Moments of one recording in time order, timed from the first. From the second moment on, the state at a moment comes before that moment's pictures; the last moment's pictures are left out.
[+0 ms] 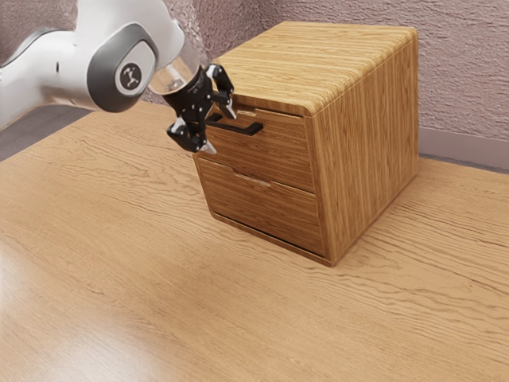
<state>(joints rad) 0.10 0.12 0.00 -1.43 0.03 2.00 -1.52</state>
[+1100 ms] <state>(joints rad) 0.12 -0.04 0.00 -1.64 0.02 2.02 -1.56</state>
